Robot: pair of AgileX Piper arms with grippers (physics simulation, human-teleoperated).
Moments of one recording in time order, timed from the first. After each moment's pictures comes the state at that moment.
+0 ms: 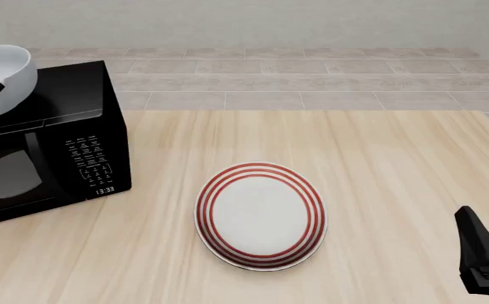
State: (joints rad) left arm 0.22 1.17 -1.14 0.56 0.94; right arm 0.00 0.02 0.00 -0.01 0.00
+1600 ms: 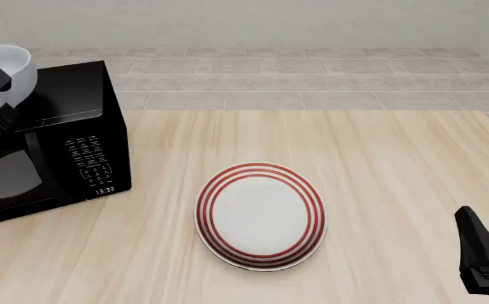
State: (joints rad) left arm 0.27 1.32 -1.04 0.38 0.91; right arm 0.00 0.02 0.00 -0.01 0.00
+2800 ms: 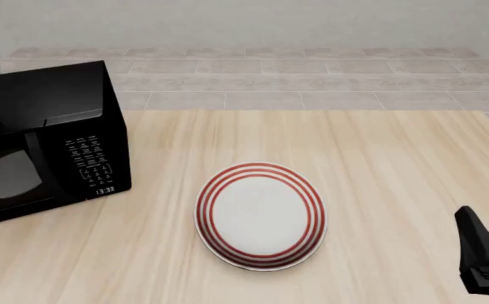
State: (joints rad) left arm 0.27 1.24 -1.07 0.51 0.90; right arm 0.00 0.02 0.00 -0.01 0.00
